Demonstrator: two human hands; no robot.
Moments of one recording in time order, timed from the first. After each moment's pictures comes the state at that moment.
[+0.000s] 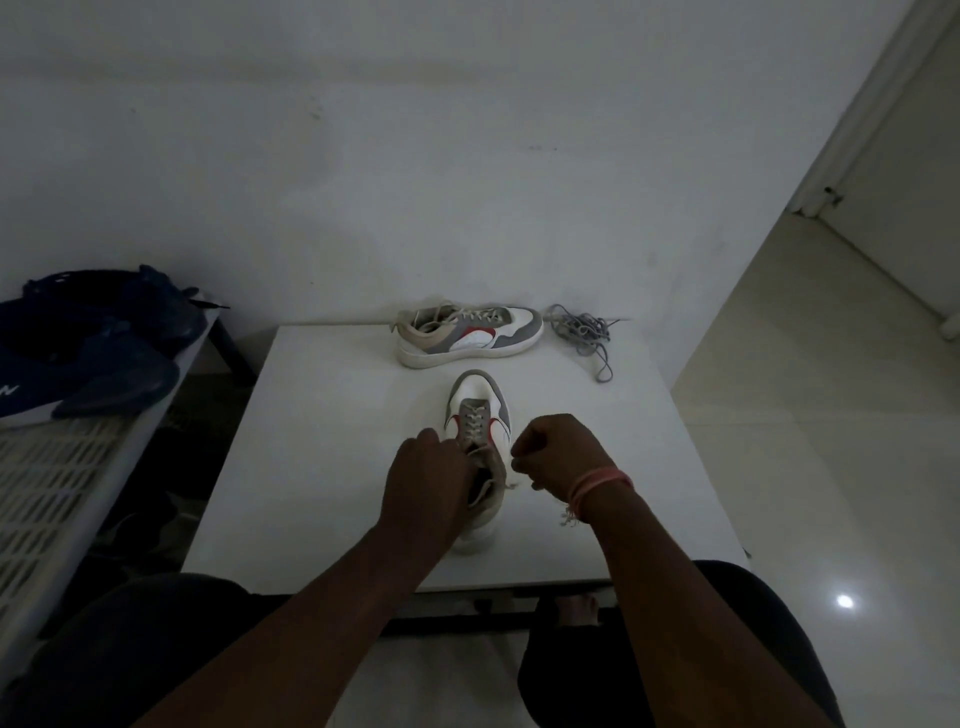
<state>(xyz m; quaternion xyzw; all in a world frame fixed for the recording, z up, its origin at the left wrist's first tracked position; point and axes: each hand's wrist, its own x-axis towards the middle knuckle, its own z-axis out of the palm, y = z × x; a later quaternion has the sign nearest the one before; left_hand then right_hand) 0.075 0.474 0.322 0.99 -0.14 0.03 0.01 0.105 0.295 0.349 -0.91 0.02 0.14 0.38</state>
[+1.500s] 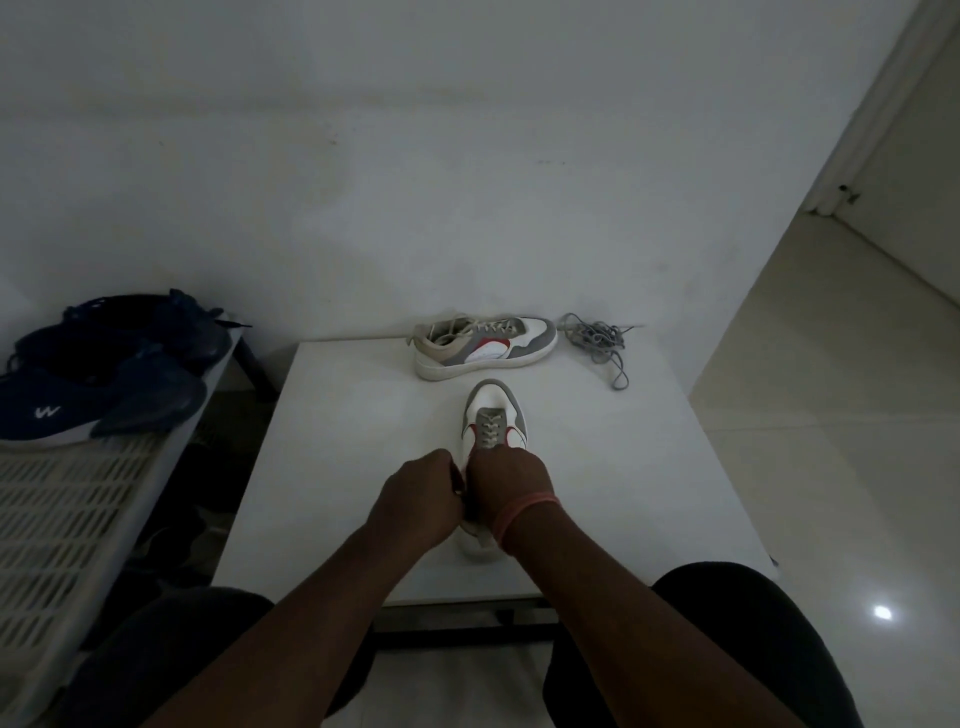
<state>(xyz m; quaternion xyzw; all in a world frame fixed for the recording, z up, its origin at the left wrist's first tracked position) 0.074 0.499 0.336 0.97 0.01 -0.10 0.20 0.088 0.379 0.344 -0.98 -0.13 0.10 0.10</state>
